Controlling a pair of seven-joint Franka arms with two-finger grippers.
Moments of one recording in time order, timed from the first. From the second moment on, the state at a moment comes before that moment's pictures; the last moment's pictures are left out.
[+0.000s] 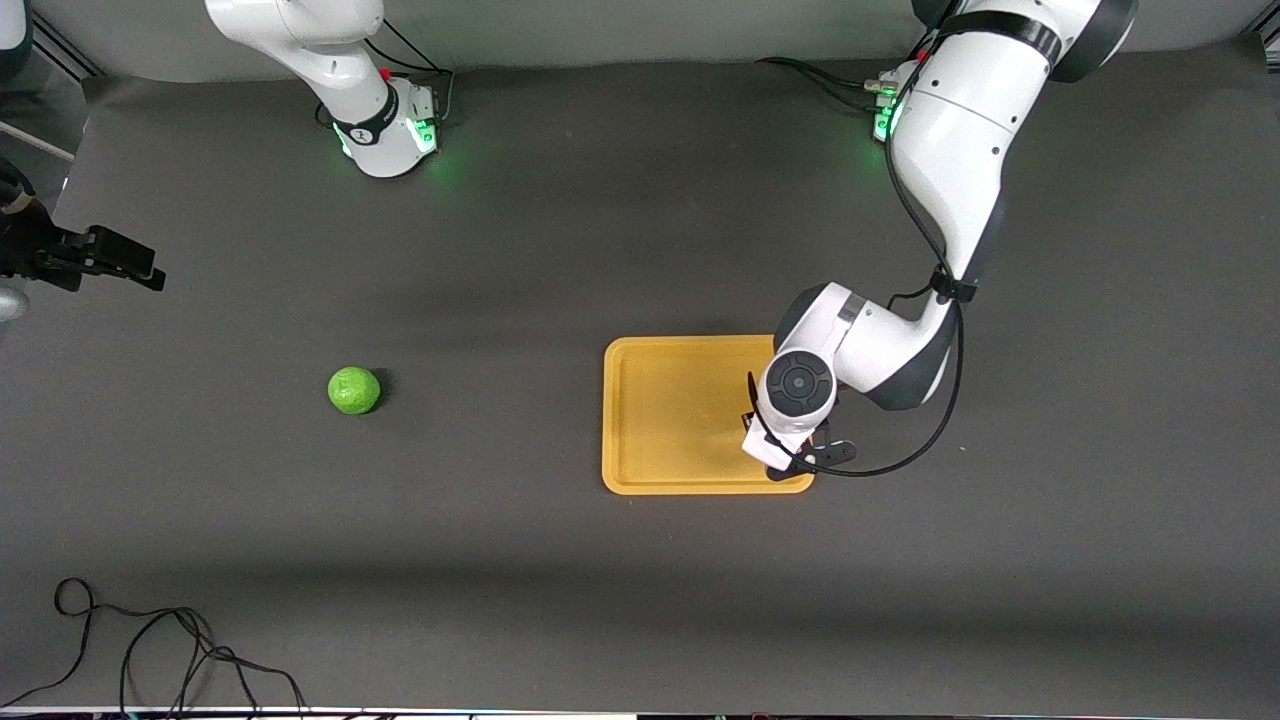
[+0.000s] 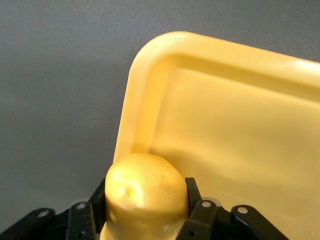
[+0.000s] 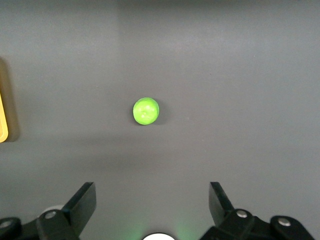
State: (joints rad) left arm -0.40 0.73 -0.14 -1.53 0.15 2.06 -0.86; right arm -0.01 -0.01 -0.05 -1.59 -0.01 1.50 -0.02
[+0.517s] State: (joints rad) left arm -0.42 0.73 -0.13 -1.50 0.15 2.05 -0.86; right arm -0.01 -0.01 -0.05 -1.59 -0.01 1.50 -0.02
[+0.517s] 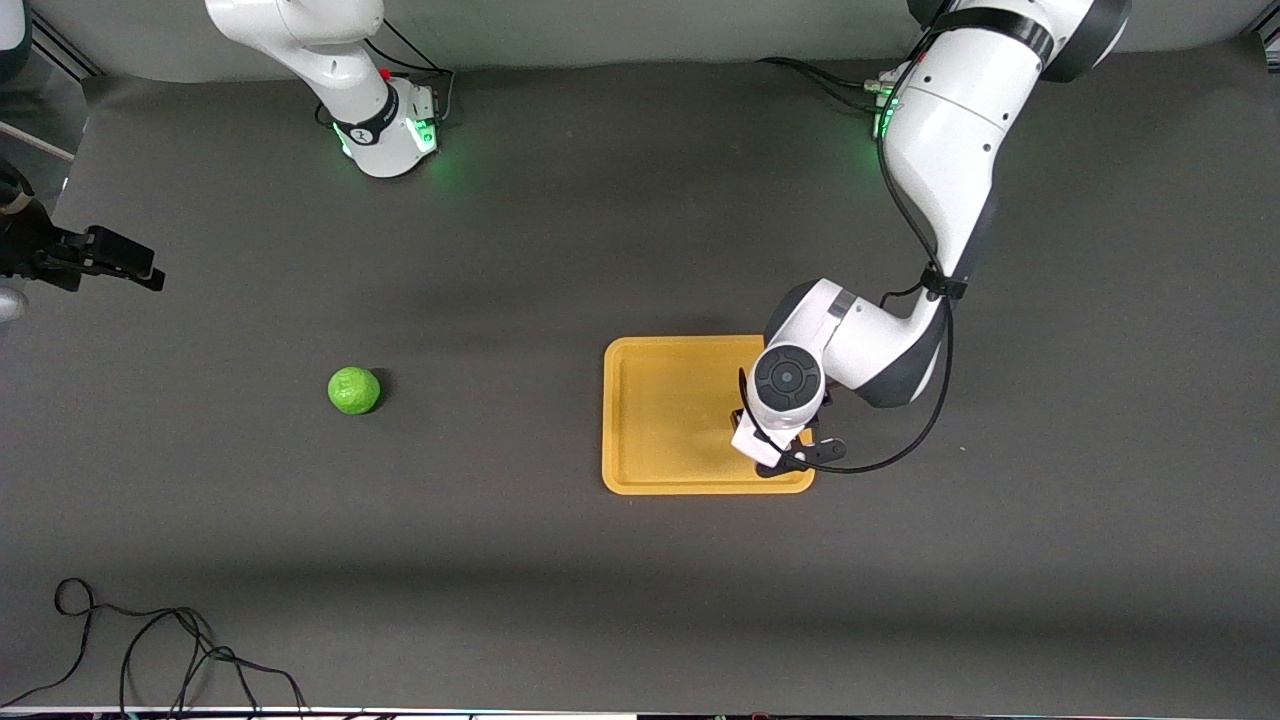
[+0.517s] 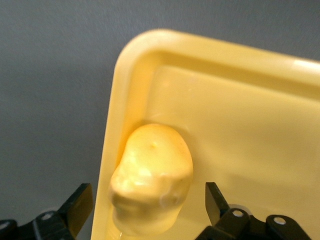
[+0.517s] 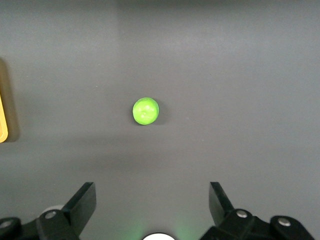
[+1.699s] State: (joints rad) left arm 0.08 0.09 -0.10 -1.73 0.09 1.74 -0.02; right arm 0.08 0.05 -0.04 -2.10 0.03 2.14 -0.01
